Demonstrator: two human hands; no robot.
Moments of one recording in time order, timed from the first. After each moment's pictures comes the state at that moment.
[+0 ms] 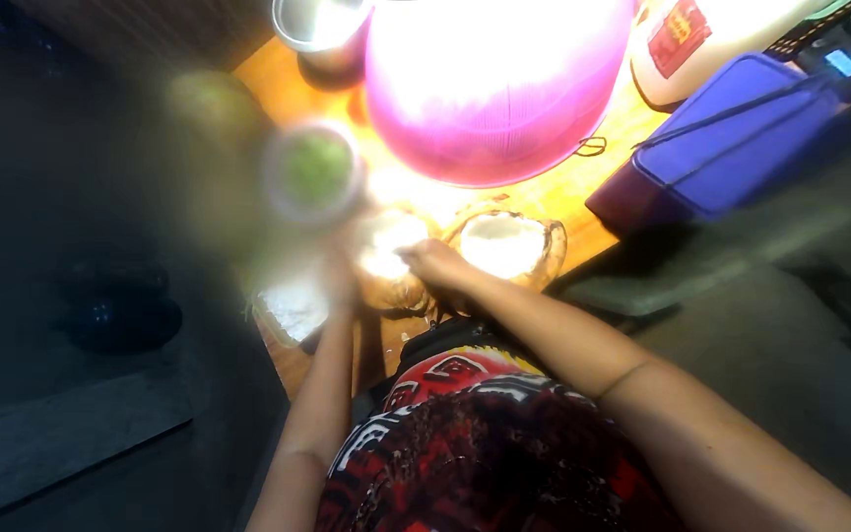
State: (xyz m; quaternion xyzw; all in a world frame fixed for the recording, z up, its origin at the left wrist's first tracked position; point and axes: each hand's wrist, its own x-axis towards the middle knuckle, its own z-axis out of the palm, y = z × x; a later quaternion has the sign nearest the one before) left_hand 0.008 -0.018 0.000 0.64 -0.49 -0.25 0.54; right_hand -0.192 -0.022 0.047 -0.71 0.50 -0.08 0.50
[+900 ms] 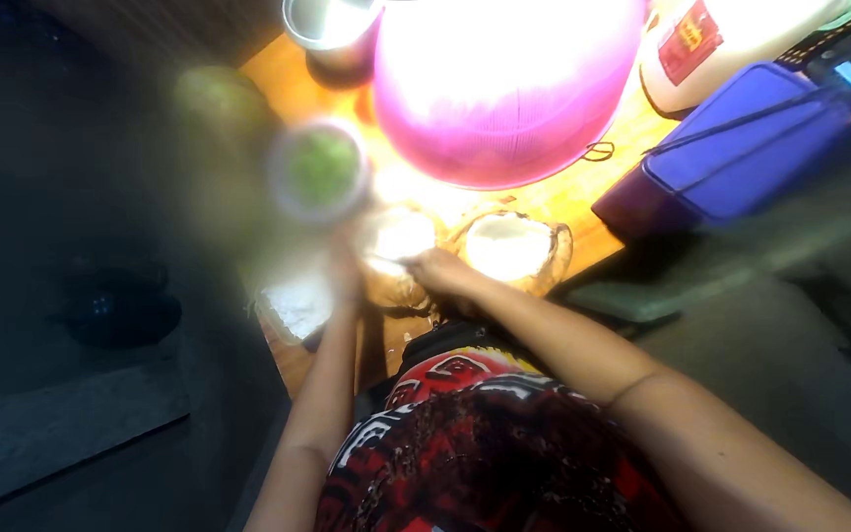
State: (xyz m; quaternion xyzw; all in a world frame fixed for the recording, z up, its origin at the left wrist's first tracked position) left_hand 0.007 -0.024 0.004 0.65 -0.50 -0.24 0.51; right_hand -0.188 -0.020 0.054 -0.72 0.49 -0.02 0.49
